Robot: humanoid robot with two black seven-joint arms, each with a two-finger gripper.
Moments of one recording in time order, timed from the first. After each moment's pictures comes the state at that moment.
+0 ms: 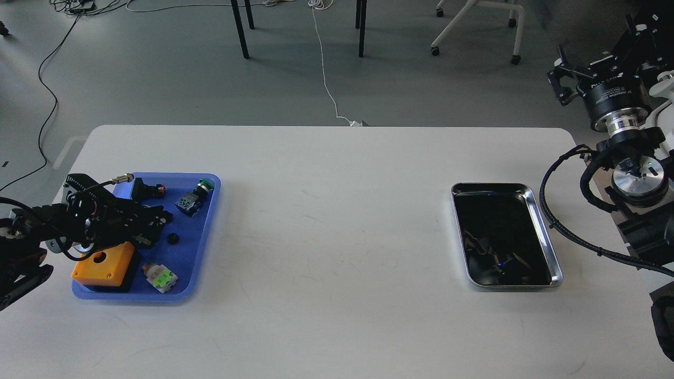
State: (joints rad) left arm -0.79 0.65 0.02 -0.65 1.79 0.16 -0.49; right arm 0.79 -0.41 0.90 0.60 0.24 0.46 0.32
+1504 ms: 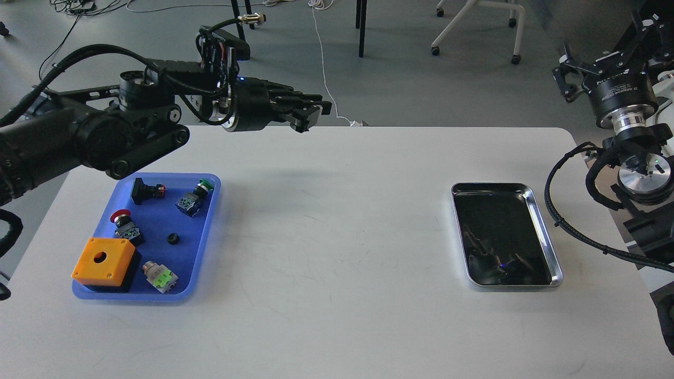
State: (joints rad) left arm -1.33 0.32 0.01 -0.86 1.46 -0.18 -0.49; right arm 0.79 -0.43 0.89 0.60 0.24 0.47 0.32
